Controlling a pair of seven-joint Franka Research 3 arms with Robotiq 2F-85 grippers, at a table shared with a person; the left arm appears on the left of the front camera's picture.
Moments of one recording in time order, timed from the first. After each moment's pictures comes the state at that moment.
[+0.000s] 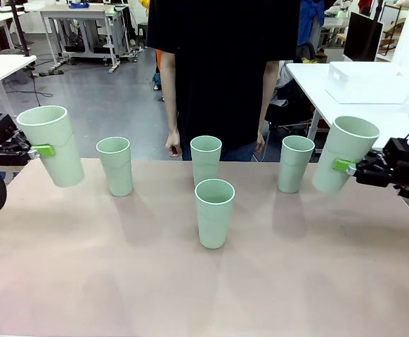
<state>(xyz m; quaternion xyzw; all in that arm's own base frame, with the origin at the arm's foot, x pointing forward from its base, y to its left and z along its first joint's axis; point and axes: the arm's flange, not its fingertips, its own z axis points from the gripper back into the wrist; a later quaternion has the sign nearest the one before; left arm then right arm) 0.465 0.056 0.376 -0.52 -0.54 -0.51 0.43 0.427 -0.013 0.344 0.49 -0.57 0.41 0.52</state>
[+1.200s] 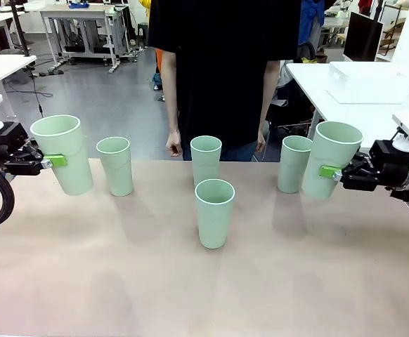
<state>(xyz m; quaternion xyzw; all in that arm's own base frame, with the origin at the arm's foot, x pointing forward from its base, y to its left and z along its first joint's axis) 0.453 0.036 0.363 -0.51 -0.53 -0.52 0.44 0.421 0.012 0.345 0.48 -0.54 0.44 0.53</state>
